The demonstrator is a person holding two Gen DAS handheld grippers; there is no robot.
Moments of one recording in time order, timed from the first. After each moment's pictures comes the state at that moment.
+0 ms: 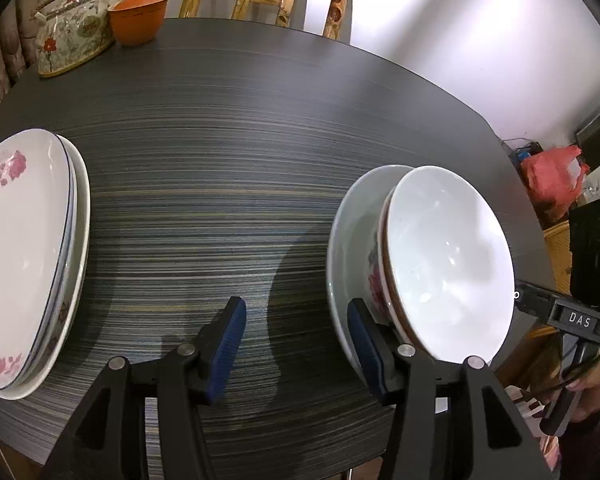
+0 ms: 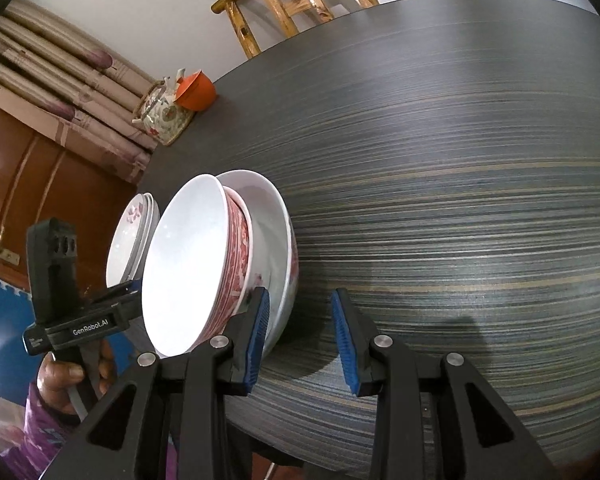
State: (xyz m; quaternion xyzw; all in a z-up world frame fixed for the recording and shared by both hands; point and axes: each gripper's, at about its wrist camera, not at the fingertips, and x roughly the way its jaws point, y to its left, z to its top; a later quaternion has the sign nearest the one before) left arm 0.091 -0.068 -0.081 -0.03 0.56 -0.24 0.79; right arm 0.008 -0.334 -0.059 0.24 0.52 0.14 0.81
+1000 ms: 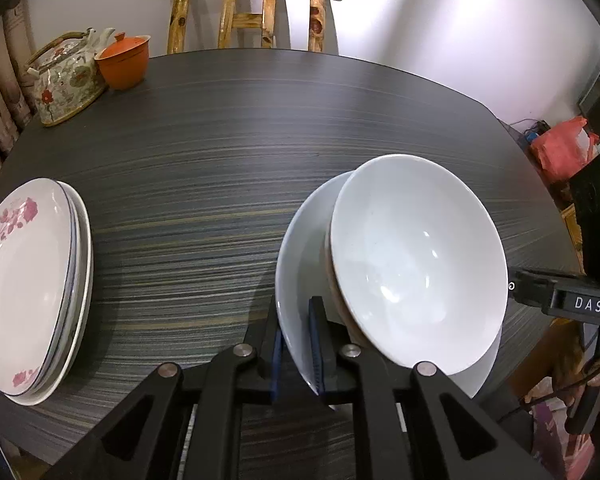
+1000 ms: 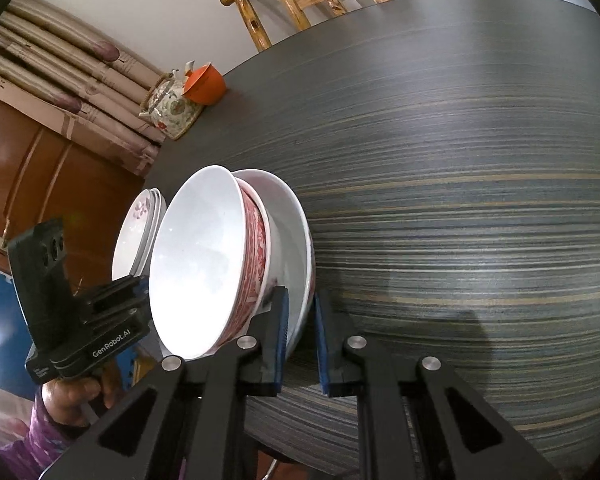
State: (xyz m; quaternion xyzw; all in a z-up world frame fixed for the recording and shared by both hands) left arm 0.065 -0.104 -0.069 0.03 0.52 -0.23 0.82; right arm 0.015 -0.328 -0.058 0.24 0.52 0.16 0.80
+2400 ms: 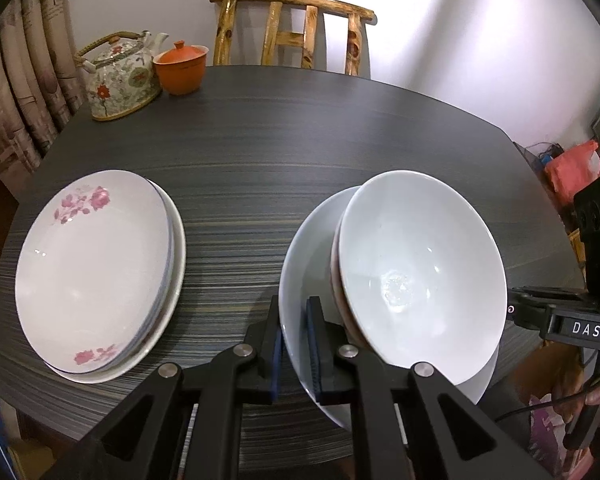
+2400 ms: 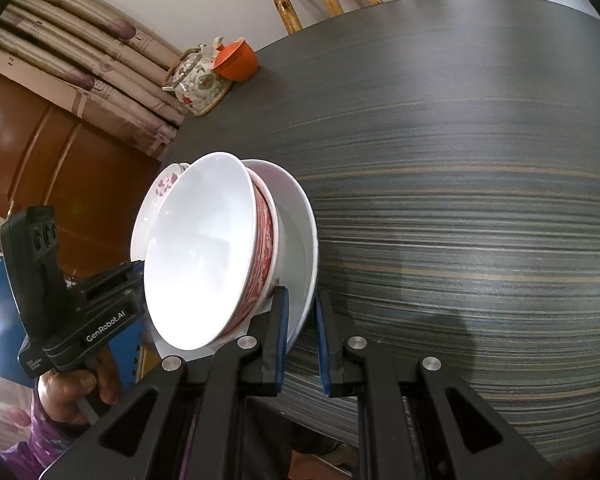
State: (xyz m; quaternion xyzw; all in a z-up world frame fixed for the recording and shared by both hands) left arm 0.057 -0.047 -0.036 0.01 0.51 -0.19 0.84; right arm 0.020 -0.279 -0.041 0.22 0.54 0.18 0.79
